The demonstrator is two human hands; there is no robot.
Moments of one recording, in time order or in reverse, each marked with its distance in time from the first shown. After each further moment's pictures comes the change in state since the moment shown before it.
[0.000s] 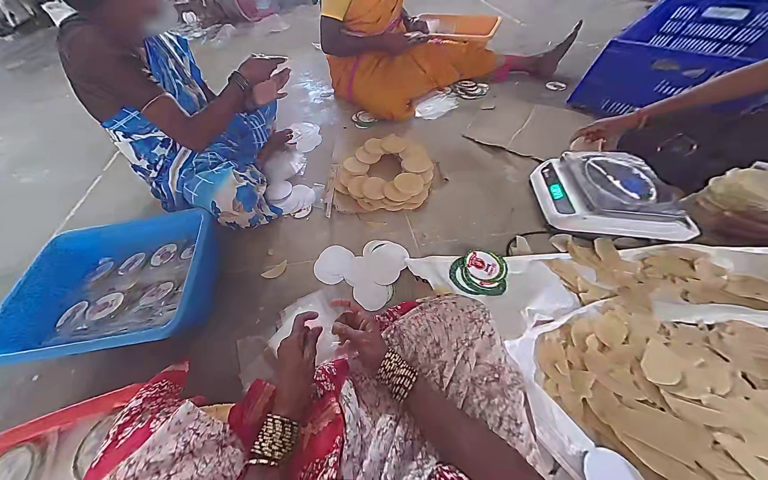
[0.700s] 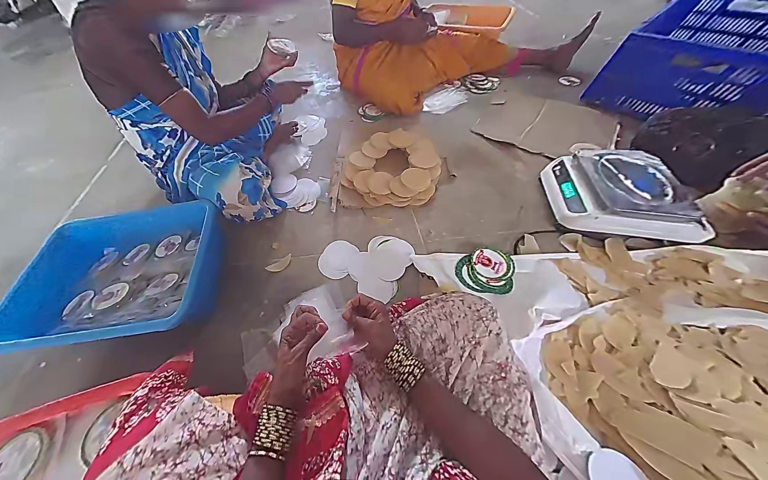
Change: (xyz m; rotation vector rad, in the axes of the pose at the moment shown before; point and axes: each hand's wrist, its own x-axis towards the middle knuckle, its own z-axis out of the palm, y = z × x) left_hand 0.006 -0.002 -0.009 -0.740 -0.070 0.050; right_hand 0.006 -0.008 -0.006 -0.062 0.119 -0.057
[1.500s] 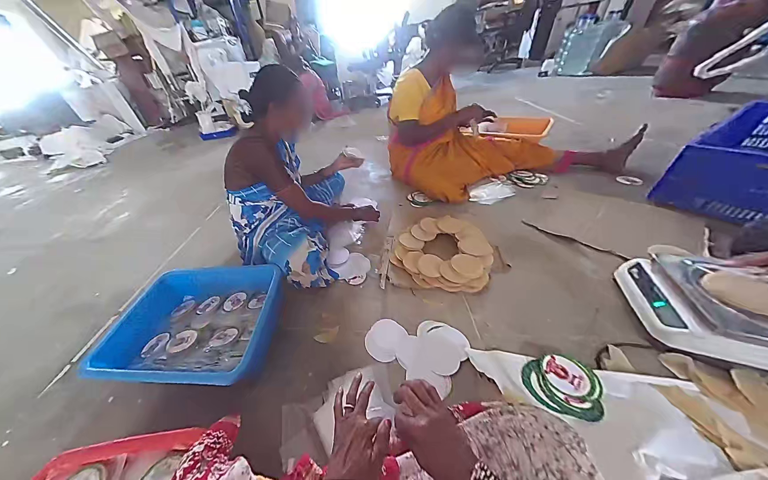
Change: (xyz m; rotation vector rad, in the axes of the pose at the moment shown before) left_hand -0.006 0.019 0.013 1.025 -0.219 0.081; right_hand -0.009 -0.038 -0.006 -1.350 -0.242 -0.860
